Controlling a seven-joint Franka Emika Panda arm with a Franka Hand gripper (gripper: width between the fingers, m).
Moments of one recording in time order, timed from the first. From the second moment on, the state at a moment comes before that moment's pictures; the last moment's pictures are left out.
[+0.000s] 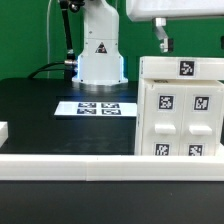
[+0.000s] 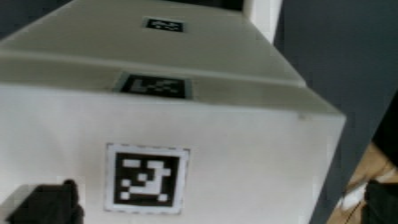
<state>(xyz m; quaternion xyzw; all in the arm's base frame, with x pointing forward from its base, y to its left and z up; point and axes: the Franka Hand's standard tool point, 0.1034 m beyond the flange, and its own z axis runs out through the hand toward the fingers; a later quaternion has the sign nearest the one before) 0.601 0.108 0.175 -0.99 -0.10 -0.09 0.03</state>
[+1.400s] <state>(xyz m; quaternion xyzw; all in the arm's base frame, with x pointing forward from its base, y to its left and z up) 0.620 0.078 0.180 -0.82 -0.57 -0.06 -0.05</state>
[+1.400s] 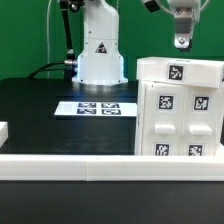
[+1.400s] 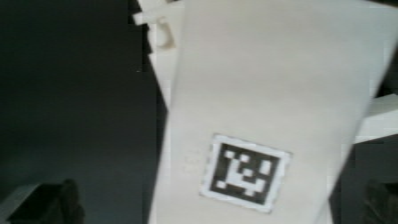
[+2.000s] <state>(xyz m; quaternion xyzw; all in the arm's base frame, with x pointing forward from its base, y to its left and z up) 0.622 0.083 0.169 -0.91 -0.40 -0.06 -0.04</state>
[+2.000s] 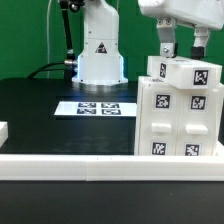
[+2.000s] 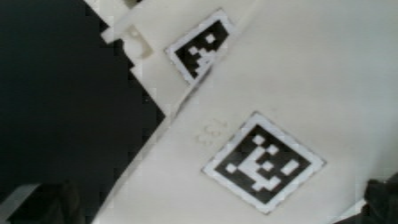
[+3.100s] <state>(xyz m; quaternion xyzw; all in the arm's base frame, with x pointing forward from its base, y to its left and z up) 0.615 0.093 0.161 -0.95 -0.30 -0.05 -0.03</state>
